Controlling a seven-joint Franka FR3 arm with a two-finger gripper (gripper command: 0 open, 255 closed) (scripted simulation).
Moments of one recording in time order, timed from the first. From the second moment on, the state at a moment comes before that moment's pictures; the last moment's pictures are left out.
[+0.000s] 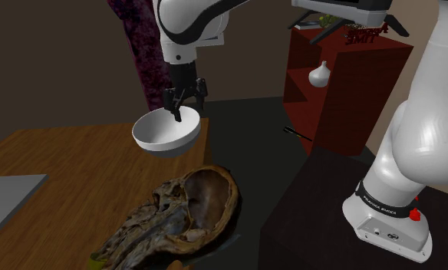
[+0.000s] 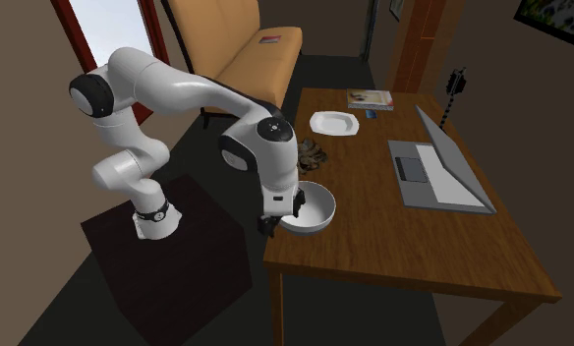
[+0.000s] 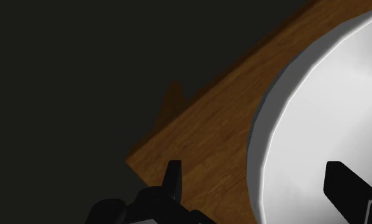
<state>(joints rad) 0.11 0.10 0.22 -1.84 0.10 1.91 0.28</state>
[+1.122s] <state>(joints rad) 0.11 0.10 0.22 -1.83 0.10 1.90 0.28</state>
